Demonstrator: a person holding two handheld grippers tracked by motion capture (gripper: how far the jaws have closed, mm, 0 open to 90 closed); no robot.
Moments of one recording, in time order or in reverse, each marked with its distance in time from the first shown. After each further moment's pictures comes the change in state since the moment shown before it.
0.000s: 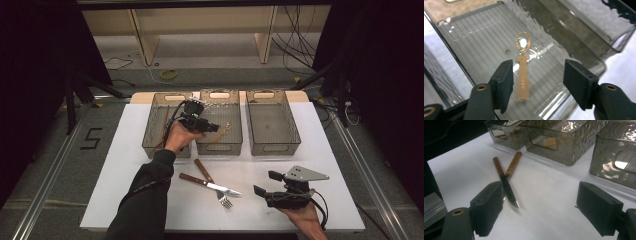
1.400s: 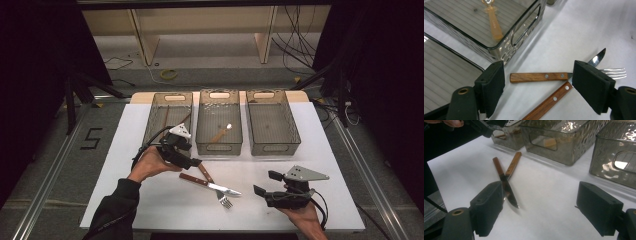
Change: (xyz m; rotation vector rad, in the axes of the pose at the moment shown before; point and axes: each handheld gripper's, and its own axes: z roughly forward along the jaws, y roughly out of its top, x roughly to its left) left arm -0.024 -0.082 -0.059 0.118 -0.091 0.292; right arm 0.000 0.000 0.000 -0.001 -0.001 0.004
